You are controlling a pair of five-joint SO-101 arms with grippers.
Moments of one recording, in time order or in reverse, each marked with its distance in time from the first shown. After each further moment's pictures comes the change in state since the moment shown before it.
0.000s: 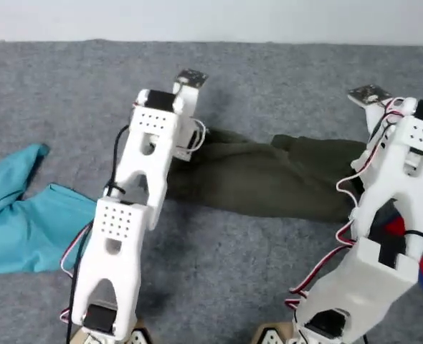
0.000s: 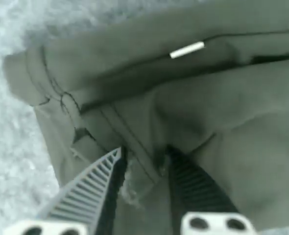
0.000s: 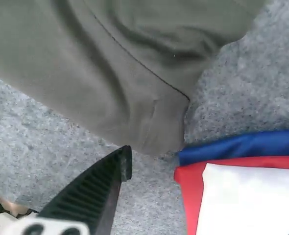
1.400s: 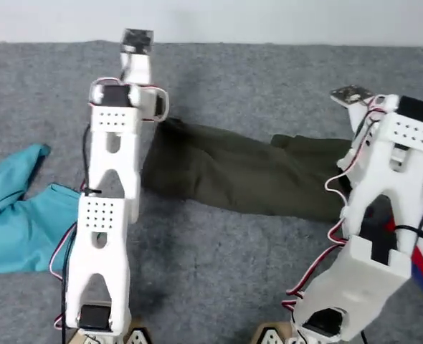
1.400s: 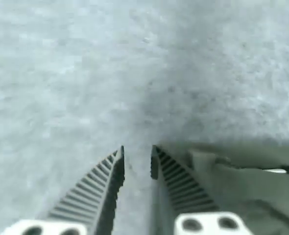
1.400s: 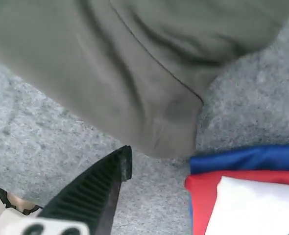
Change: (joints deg) left arm -11.1 7.6 -21.3 -11.7 4.1; right arm -4.7 0.2 0.2 1.3 -0.4
